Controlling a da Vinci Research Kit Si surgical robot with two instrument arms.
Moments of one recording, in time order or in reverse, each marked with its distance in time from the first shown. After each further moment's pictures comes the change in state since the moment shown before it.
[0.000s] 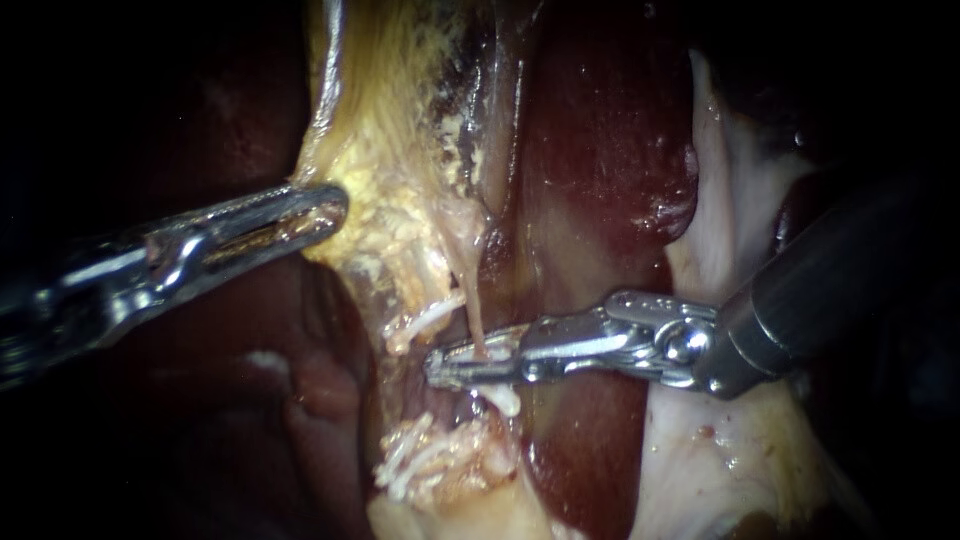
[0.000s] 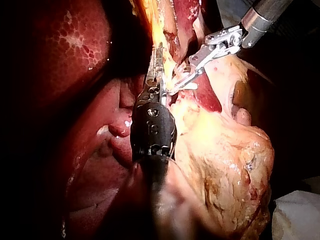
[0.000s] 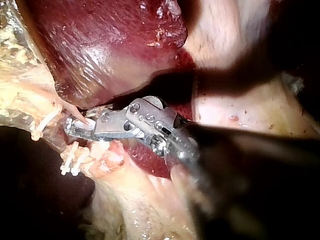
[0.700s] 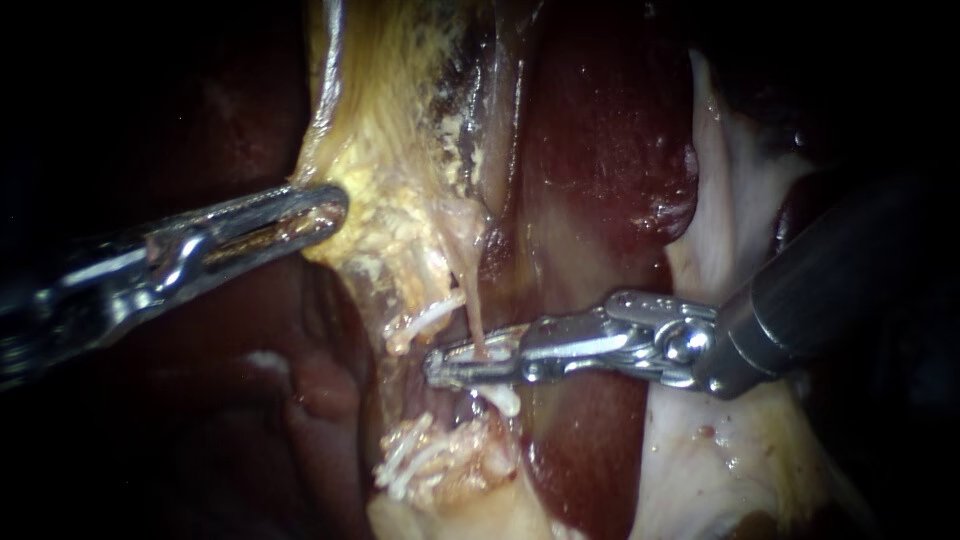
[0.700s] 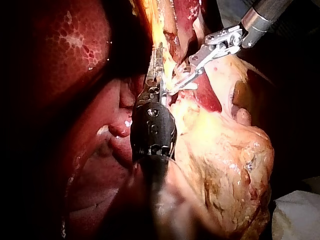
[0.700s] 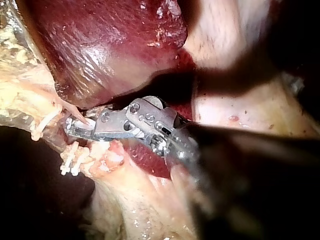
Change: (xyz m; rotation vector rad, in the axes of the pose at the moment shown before) right arm 0.000 0.000 0.000 0.000 0.000 0.000; left arm 0.000 0.000 0.000 0.000 0.000 0.000
